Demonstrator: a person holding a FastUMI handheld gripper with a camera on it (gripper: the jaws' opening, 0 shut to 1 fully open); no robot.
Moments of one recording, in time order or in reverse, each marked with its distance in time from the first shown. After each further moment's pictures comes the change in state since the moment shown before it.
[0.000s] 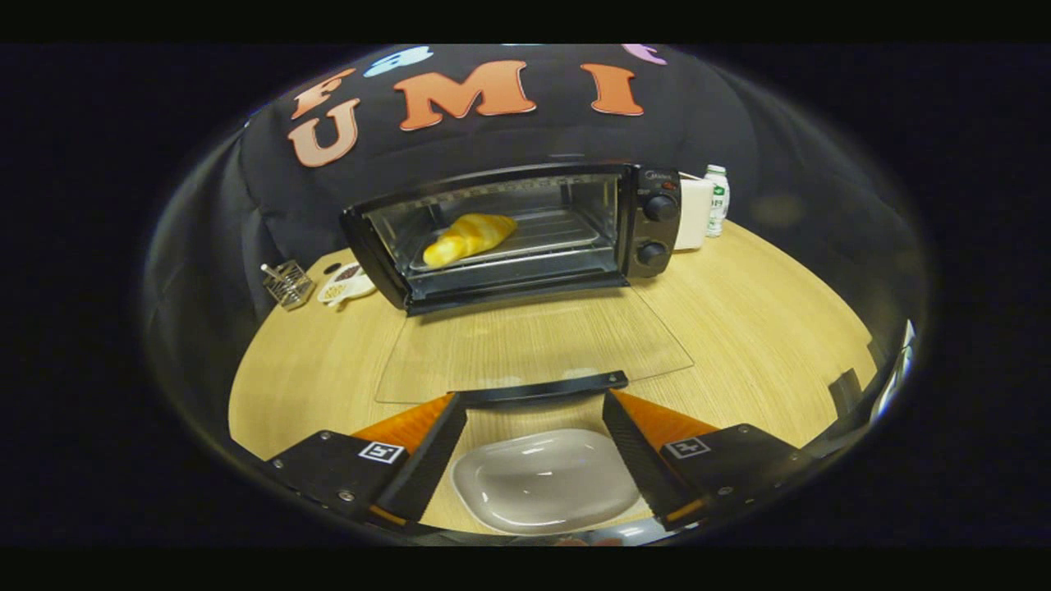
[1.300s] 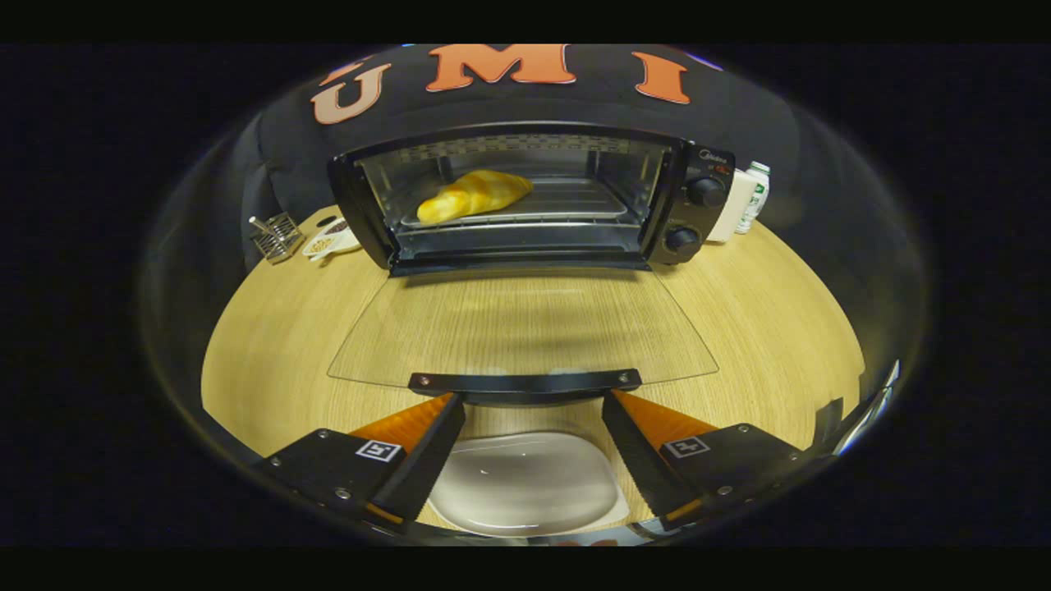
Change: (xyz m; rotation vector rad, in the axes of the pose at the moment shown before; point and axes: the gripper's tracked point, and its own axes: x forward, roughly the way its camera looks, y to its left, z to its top) arm 0.025 0.000 -0.003 -0.135 0.126 -0.002
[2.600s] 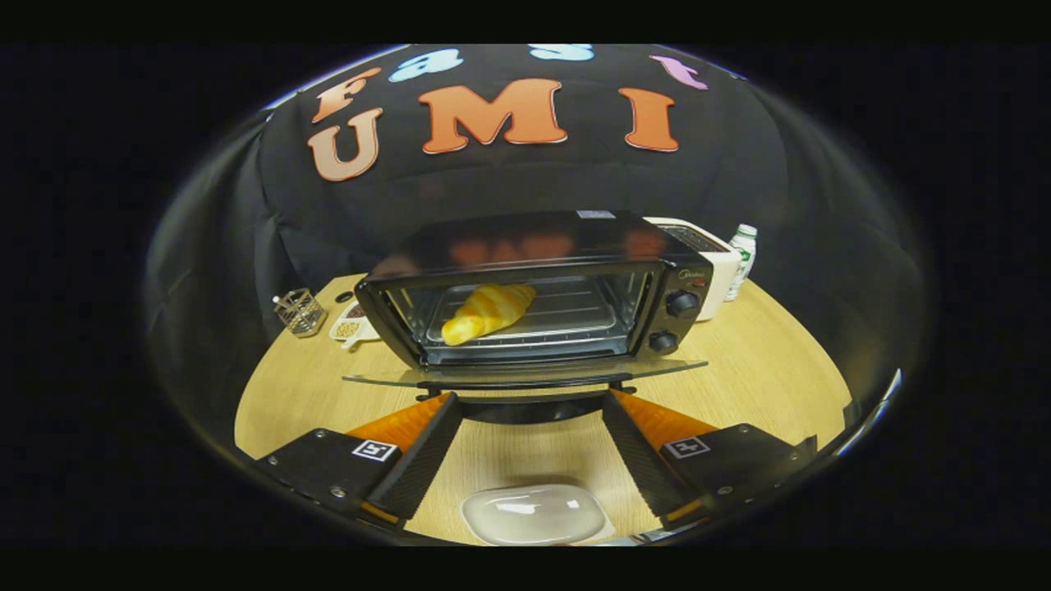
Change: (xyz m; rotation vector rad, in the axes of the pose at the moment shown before) arm -0.050 -0.003 0.117 0.071 -0.252 0.028
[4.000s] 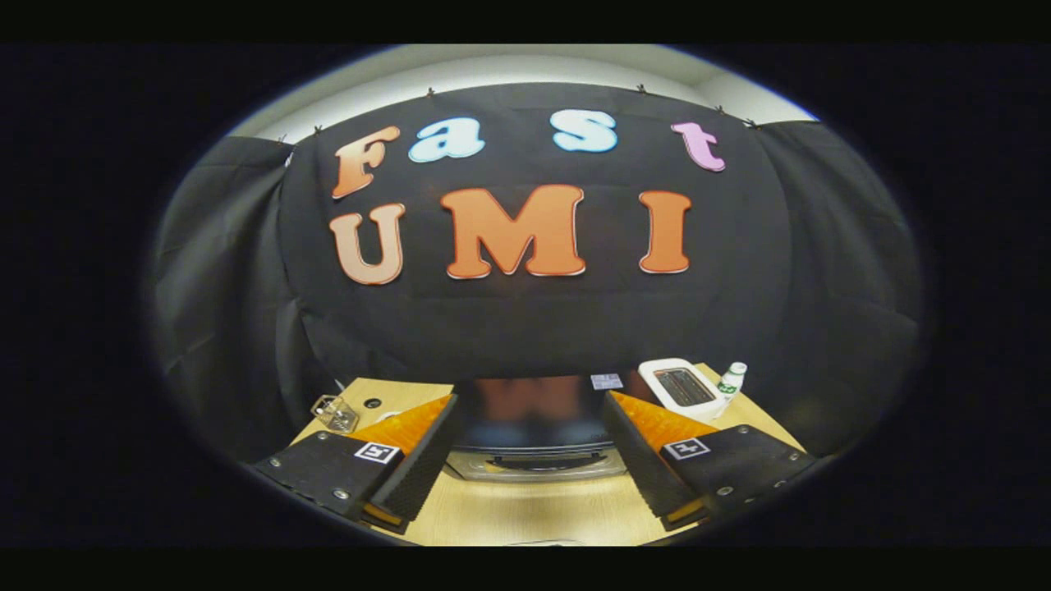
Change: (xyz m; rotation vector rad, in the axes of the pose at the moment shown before) arm -0.095 0.031 0.219 -0.028 -0.397 0.019
